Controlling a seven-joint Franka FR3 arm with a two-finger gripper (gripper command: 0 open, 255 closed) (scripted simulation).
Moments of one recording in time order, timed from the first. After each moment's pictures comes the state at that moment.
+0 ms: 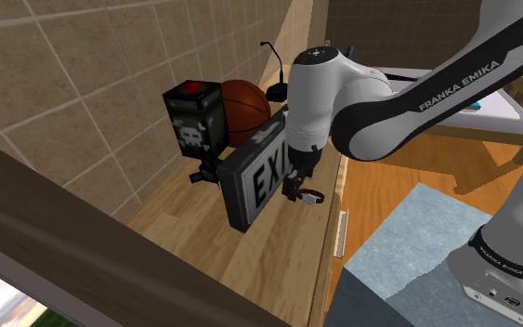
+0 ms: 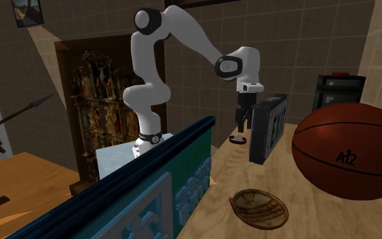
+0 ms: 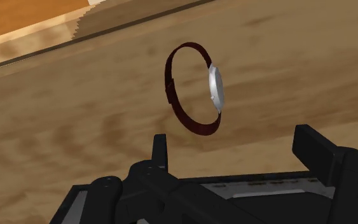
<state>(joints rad) 0.15 -0.13 0.46 -2.39 -0.08 2.32 0.40</state>
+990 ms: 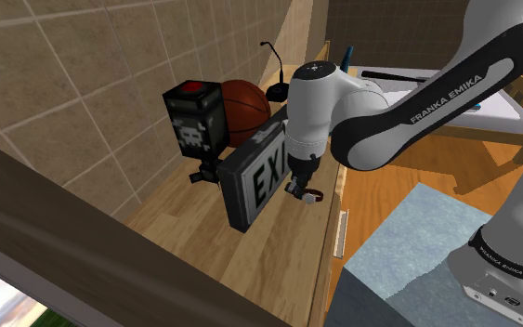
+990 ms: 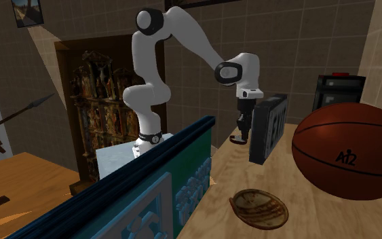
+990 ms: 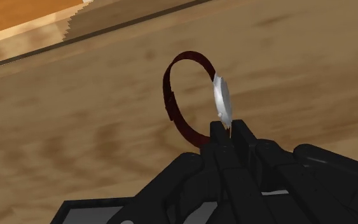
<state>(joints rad) 0.14 -0.08 0.46 -2.42 -0.11 2.38 0.42</state>
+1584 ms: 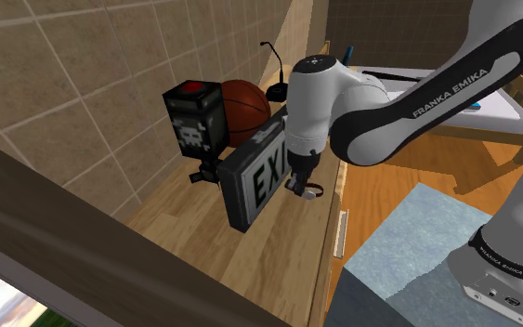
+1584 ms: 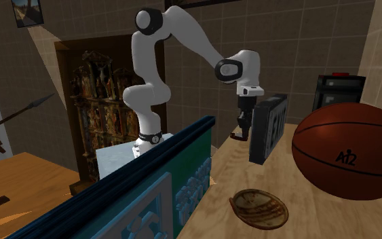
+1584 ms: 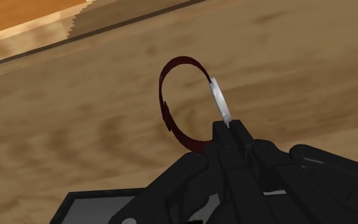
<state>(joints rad) 0.14 -0.10 0.46 -2.40 -0.10 2.35 0.41</state>
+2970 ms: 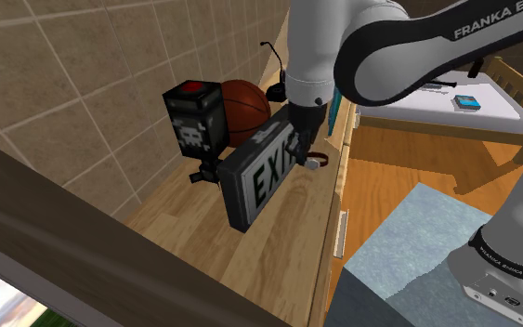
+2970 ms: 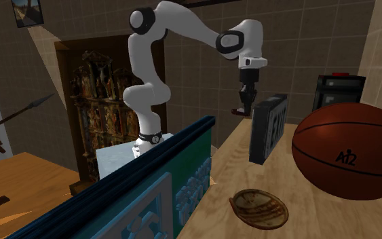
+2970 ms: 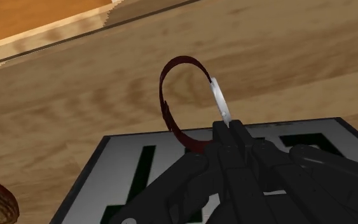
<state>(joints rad) 0.16 -0.24 0.43 -2.25 -0.01 2.07 0.32</state>
